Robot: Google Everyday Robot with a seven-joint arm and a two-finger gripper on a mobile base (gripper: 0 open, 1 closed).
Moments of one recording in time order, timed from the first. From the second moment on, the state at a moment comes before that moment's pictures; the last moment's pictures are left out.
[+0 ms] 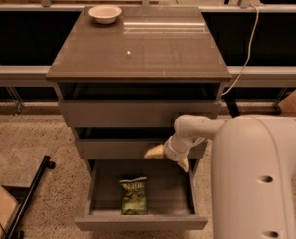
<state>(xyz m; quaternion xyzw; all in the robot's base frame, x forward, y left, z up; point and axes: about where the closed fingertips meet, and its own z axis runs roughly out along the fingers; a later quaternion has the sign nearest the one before) 0.617 -0.098 0.422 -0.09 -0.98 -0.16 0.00</state>
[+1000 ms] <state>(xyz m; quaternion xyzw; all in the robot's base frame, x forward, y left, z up) 0.612 -0.050 0.352 -0.10 -0.98 -0.18 0.03</state>
